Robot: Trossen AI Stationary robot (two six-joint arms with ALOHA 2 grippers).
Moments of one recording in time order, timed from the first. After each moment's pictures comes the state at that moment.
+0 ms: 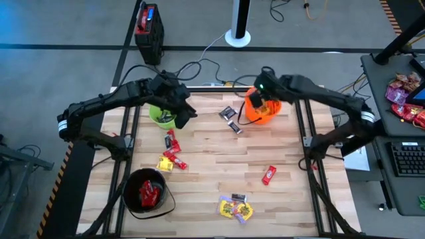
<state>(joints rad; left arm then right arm) 0.37 1.33 1.36 -0.76 0.27 -0.20 -0.45 1.42 1.39 -1.06 0.47 0.51</state>
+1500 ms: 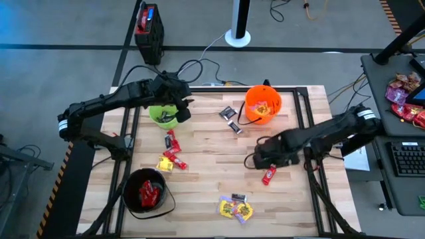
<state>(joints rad) 0.35 1.33 1.36 -0.73 -0.17 0.18 0.21 1.38 0.95 -1.02 -0.22 1.65</state>
